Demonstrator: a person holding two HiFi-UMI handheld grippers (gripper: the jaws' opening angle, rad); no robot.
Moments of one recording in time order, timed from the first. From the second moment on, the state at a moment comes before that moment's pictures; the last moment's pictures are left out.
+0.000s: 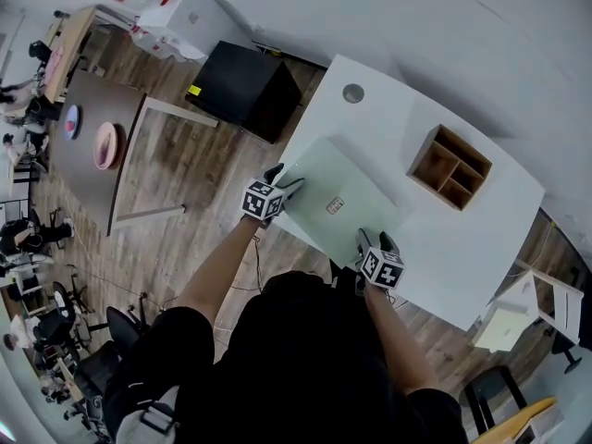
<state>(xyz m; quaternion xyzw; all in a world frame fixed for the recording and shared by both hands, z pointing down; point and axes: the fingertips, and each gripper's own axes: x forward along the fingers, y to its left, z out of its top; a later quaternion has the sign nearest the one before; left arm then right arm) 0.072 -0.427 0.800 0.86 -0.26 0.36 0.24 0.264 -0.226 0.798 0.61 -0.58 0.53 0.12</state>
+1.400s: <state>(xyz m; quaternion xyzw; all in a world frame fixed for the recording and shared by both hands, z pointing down) 0.076 -0.408 0.778 0.88 -0.24 0.31 0.27 0.280 -0.225 0.784 0.63 -0.59 0.50 0.04</state>
